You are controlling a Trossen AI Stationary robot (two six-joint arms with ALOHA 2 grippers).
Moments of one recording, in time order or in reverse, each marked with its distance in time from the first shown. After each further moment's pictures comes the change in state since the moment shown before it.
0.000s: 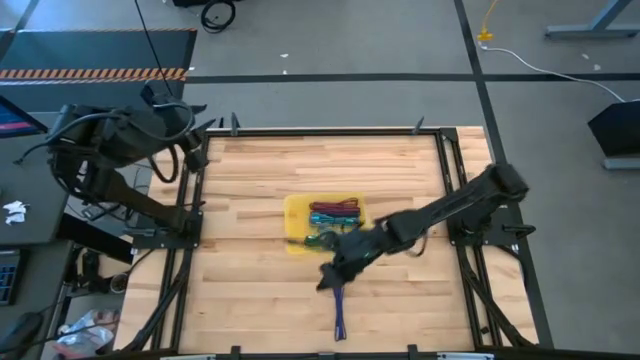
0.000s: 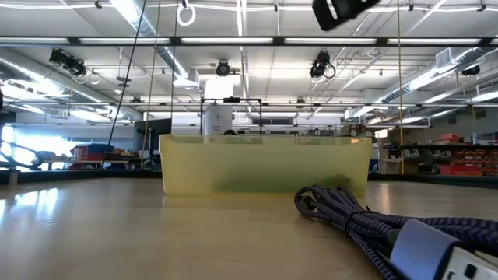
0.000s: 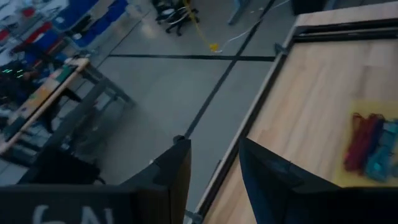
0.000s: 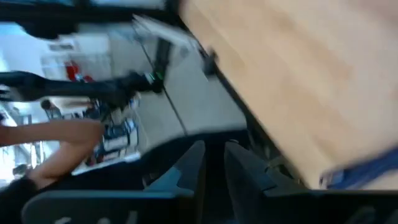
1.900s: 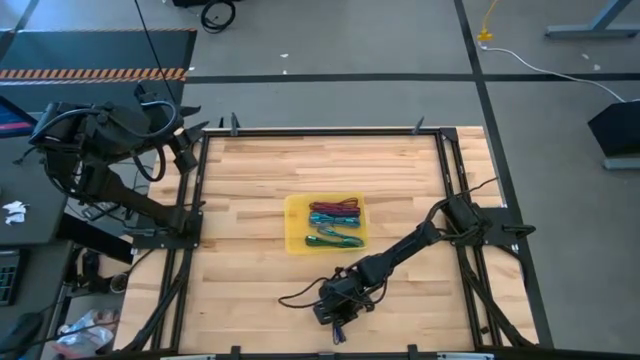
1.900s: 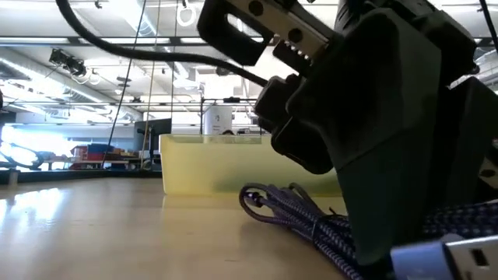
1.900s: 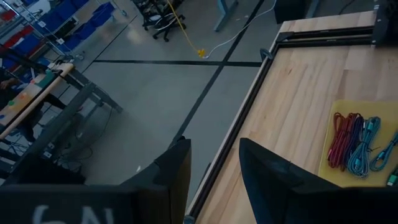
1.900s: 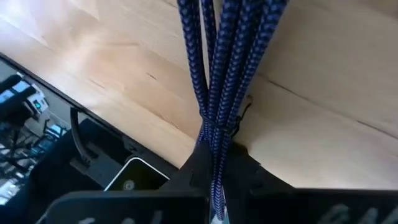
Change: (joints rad) left arm 0.000 -0.045 0.000 0.000 0.066 0.025; right arm 0.111 0.479 0.065 -0.049 -0.190 0.340
